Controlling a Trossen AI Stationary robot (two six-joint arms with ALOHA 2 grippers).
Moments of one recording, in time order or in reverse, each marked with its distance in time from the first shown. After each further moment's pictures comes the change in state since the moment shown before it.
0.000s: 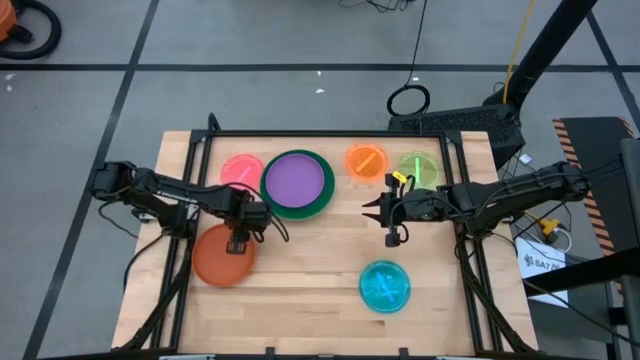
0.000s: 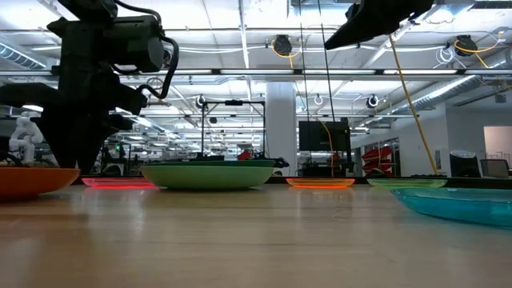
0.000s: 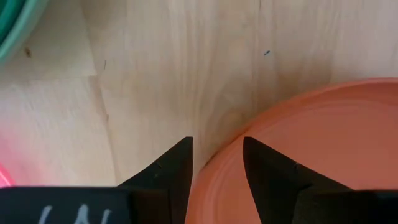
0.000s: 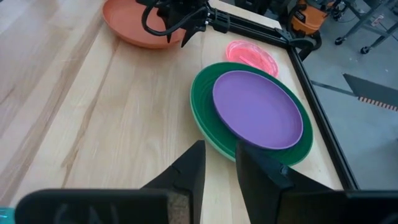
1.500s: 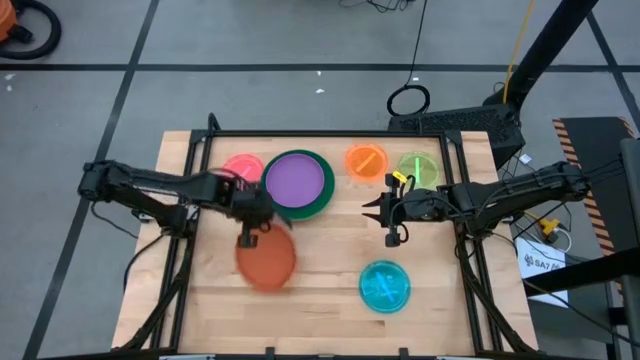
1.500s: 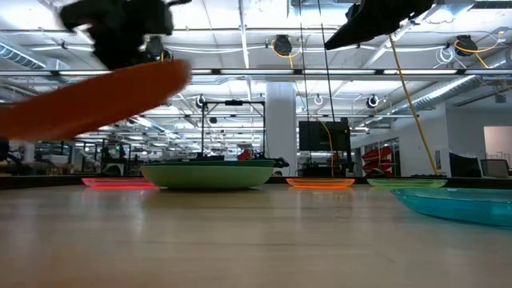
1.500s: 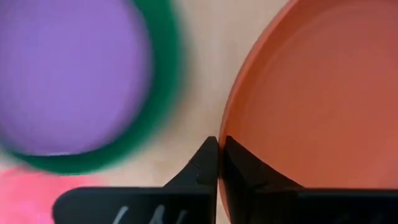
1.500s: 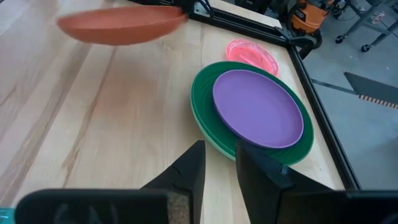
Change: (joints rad) left arm -0.014 -0.126 0.268 -0.035 -0.099 -0.079; right arm 0.000 0.000 0.001 -0.004 0.000 0.009
